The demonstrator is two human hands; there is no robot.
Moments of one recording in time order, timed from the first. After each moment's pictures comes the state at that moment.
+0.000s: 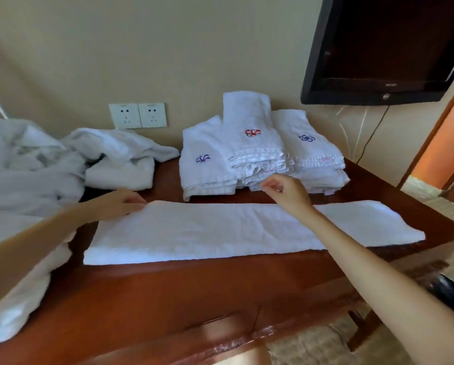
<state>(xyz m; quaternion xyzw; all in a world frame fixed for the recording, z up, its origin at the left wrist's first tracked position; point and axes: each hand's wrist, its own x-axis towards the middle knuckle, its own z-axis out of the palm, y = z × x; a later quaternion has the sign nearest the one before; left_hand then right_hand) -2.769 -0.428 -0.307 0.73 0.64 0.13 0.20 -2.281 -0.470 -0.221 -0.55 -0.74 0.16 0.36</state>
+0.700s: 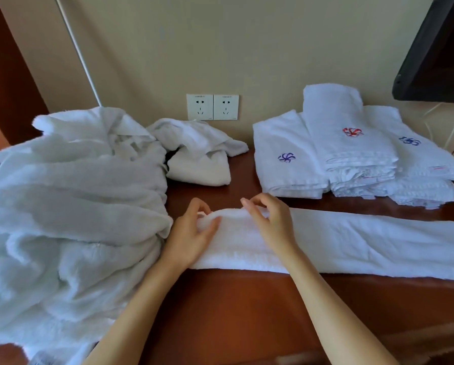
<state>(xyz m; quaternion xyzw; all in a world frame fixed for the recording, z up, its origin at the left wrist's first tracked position) -2.691 -0.592 -0.263 0.61 0.64 0.44 0.19 -2.512 -0.511 -0.275 -0.42 -0.74 0.18 0.49</state>
